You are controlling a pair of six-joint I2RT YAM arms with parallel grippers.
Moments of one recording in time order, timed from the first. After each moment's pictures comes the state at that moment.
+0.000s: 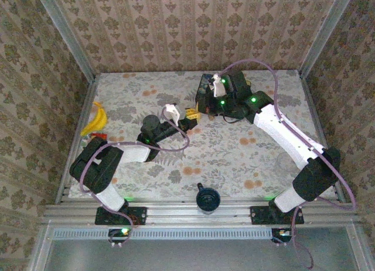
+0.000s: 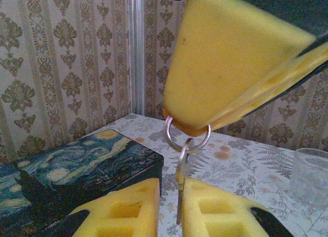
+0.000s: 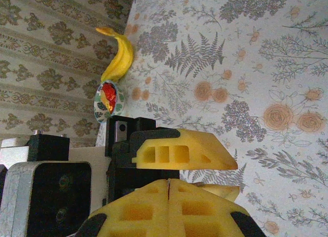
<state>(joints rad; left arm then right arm) -0.63 1.64 0.66 1.14 0.55 -0.10 0.51 1.54 1.49 -0.64 -0.45 0.62</state>
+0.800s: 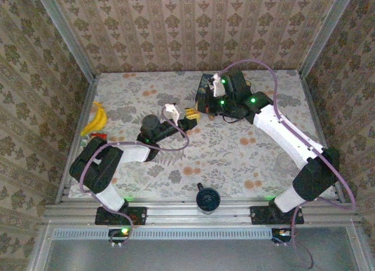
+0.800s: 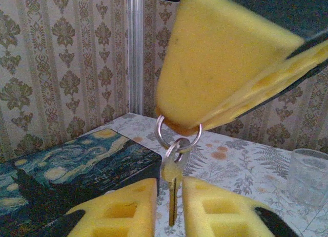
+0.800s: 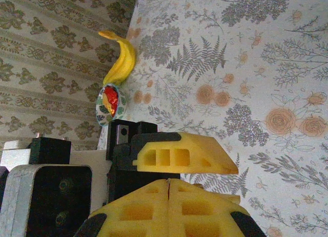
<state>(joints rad) -0.63 1.64 0.66 1.14 0.57 -0.12 0.51 1.54 1.48 -0.61 -0.45 0.63</state>
